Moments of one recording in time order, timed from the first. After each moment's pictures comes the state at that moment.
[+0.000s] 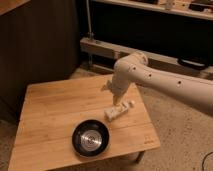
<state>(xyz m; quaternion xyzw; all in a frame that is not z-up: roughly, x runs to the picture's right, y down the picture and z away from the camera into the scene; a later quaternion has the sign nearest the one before) 0.029 0.024 0.731 -0.16 -0.21 -0.31 0.91</state>
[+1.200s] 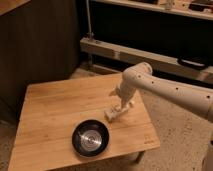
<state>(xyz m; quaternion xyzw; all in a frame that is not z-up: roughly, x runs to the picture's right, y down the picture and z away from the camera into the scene) 0.072 0.057 0.807 -0.17 -0.21 -0.34 0.90</state>
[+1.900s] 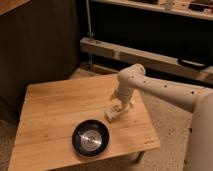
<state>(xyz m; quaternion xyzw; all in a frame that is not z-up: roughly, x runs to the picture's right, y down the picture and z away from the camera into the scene) 0.078 0.083 0.840 -0.23 -0.19 -0.36 0.88</state>
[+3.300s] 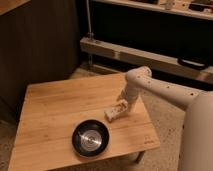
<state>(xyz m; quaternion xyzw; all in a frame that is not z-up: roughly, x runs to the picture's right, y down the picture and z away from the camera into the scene) 0.119 0.095 0.878 -0.26 -0.19 -0.33 0.88</state>
